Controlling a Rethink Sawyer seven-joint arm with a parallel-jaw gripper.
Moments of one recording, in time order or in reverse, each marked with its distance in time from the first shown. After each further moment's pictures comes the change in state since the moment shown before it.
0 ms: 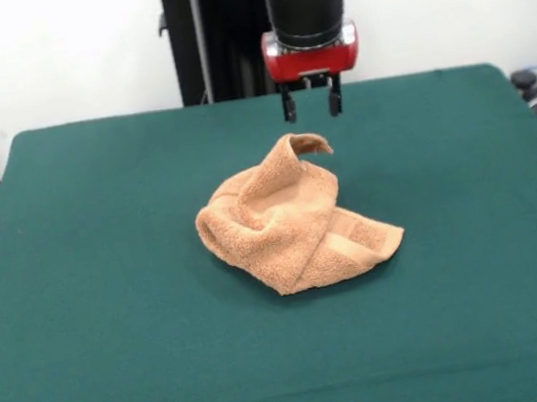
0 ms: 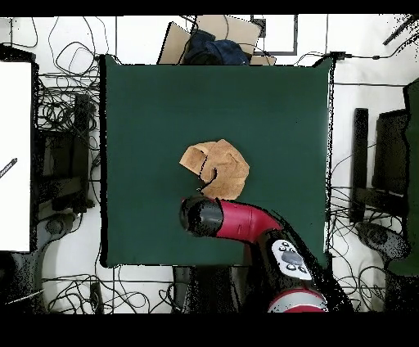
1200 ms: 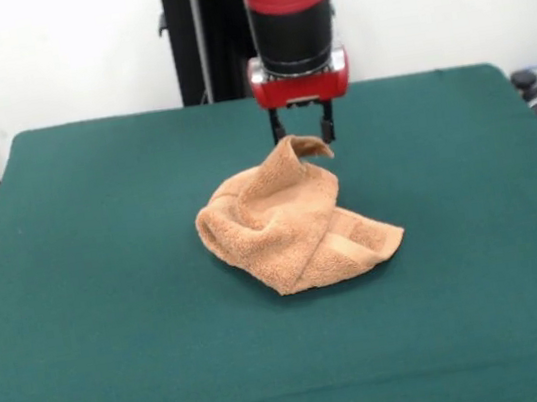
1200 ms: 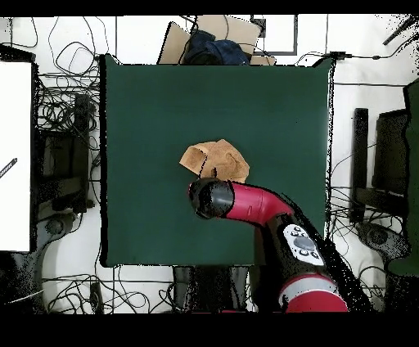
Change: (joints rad) arm -0.041 0.047 0.032 -0.118 0.000 0.057 0.000
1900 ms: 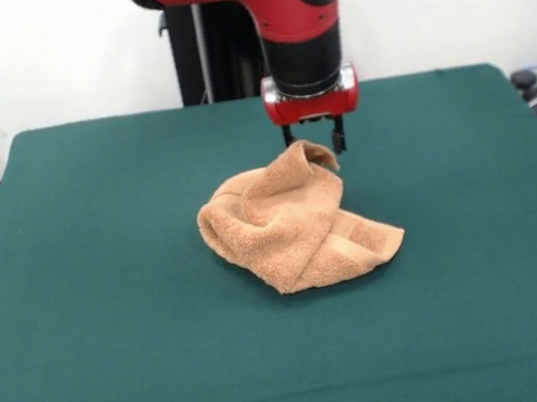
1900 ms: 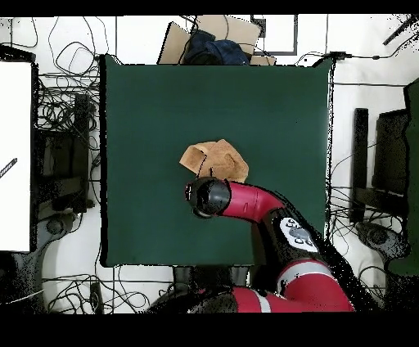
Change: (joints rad) arm -0.007 0.068 0.030 -0.016 0.000 0.000 0.000
